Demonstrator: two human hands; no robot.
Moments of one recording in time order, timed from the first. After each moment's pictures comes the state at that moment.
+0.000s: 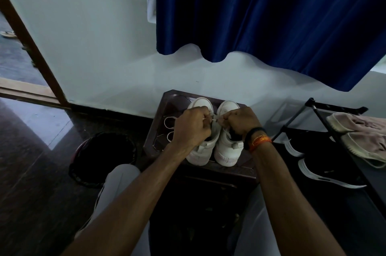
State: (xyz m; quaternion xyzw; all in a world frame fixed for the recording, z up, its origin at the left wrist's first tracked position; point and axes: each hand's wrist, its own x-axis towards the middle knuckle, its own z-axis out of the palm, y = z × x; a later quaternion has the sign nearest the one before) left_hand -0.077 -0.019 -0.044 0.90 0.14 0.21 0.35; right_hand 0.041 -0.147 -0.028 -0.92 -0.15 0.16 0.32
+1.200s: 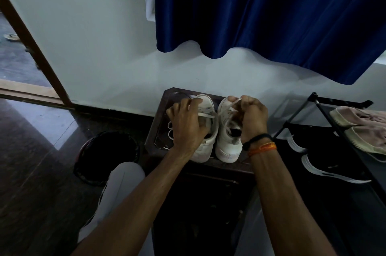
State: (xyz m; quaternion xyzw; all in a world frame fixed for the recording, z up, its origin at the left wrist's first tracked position) left_hand -0.083 -0.027 -0.057 0.89 0.21 0.32 0.26; right_hand -0.006 -0.150 0.002 -0.62 0.02 0.09 0.78
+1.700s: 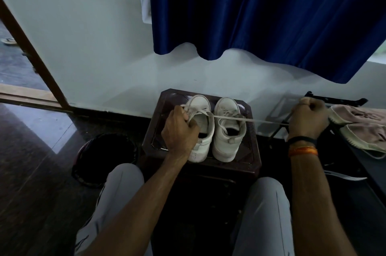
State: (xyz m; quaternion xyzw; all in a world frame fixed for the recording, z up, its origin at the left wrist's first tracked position) left_hand -0.093 -0.034 -0.059 0.81 0.33 0.32 0.38; right_hand 0.031 -0.247 0.022 -0.77 0.13 -0.19 0.59
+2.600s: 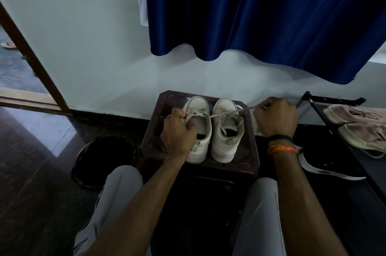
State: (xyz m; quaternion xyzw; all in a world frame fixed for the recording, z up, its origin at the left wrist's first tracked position) left_hand -0.088 -0.032 -0.066 0.79 0.35 0.31 0.40; right_hand 0.014 -0.211 0.021 -0.94 -0.08 -0.20 0.27
